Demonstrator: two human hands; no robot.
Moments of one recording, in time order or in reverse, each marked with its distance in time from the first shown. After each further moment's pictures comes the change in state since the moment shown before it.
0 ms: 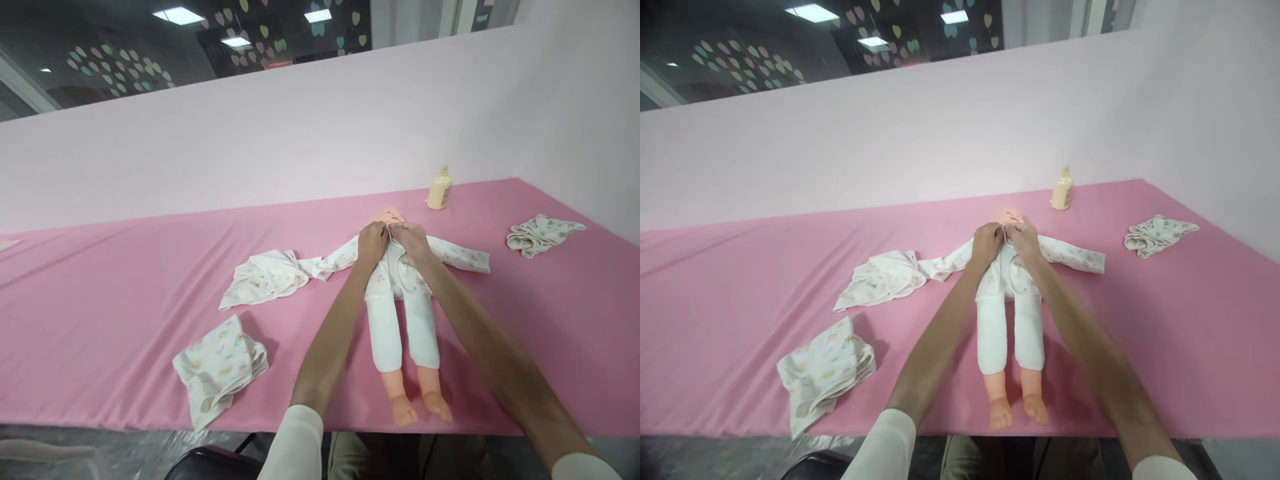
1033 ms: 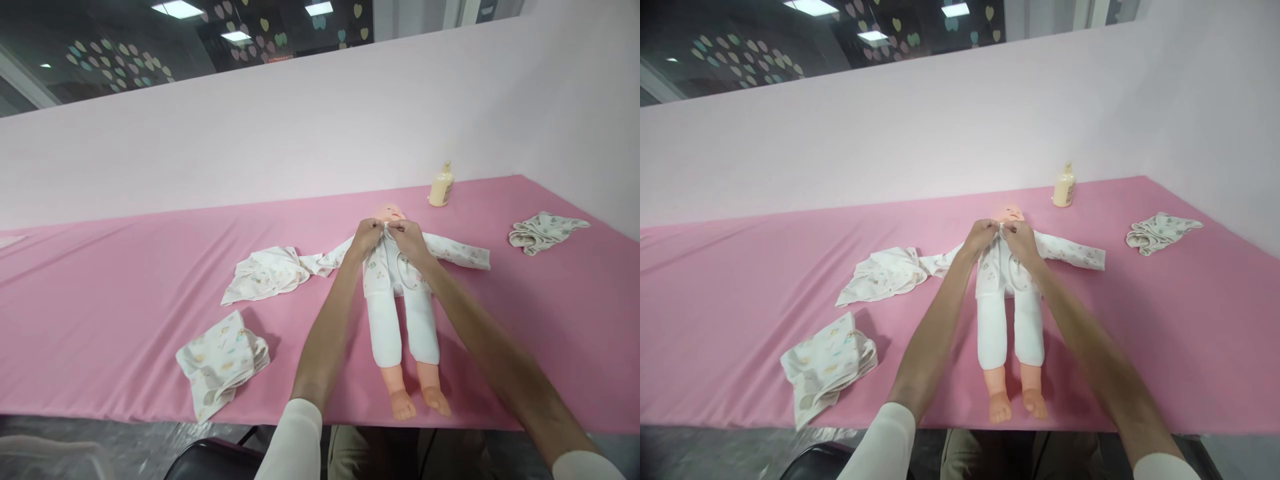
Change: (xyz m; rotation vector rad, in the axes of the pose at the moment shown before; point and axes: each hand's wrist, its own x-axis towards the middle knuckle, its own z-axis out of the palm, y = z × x) left_hand 0.003 -0.004 -0.015 -0.791 -0.140 -0.393; right_hand -0.002 0.003 -0.001 -0.330 -0.015 -0.162
